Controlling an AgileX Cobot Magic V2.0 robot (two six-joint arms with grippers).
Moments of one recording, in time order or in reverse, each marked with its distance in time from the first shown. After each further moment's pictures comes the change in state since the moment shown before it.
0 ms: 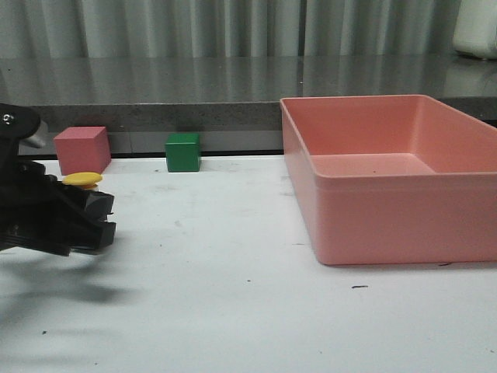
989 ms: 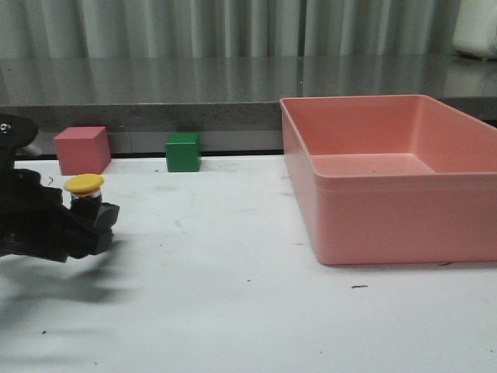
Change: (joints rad) left arm 0.000 0.010 0.008 -0.036 -0.005 0.002; right arm 0.000 0.000 0.000 0.000 0.000 0.000
